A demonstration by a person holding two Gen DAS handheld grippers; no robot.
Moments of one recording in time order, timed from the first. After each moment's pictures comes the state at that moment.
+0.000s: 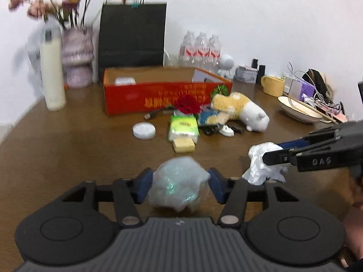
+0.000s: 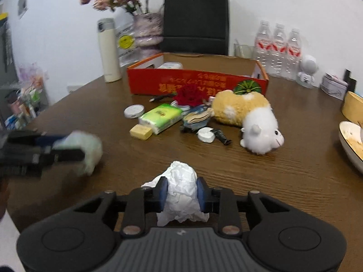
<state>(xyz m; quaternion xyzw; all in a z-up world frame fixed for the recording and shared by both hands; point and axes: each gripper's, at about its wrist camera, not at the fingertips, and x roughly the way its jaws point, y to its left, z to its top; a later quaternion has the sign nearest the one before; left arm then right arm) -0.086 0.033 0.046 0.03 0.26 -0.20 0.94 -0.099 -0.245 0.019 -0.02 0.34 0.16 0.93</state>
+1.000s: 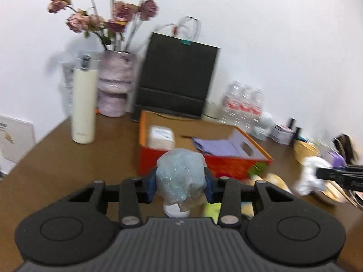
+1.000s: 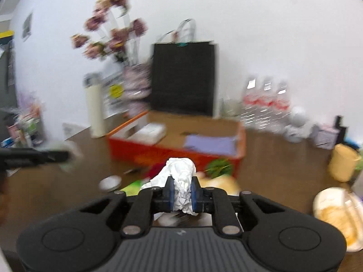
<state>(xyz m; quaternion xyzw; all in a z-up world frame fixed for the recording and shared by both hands) -0.003 0.063 0.111 -0.08 0.22 -0.10 0.97 -0.038 -0.304 0.102 -0.03 0.24 0.14 0.96</state>
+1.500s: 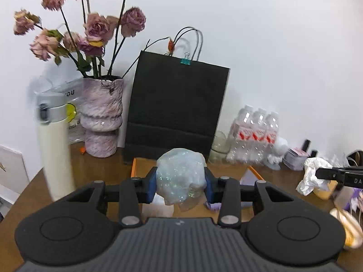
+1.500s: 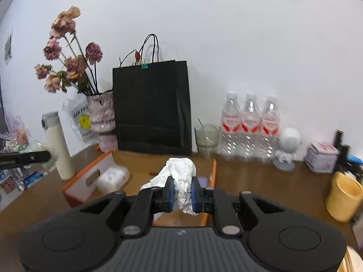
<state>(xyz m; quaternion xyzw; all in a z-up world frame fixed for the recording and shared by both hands) 0.148 0.028 0.165 -0.07 0.20 -0.11 0.97 0.122 -0.334 0.150 0.01 0.23 0.16 0.96</state>
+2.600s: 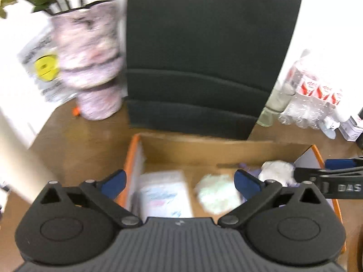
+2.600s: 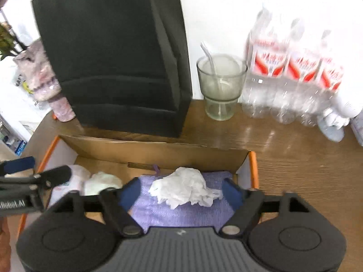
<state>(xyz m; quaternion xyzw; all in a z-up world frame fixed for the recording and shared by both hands) 0.321 -0.007 0.129 -0.03 0.42 -0.01 0.91 0.331 -0.246 0.101 0.00 0.46 0.11 0.88</state>
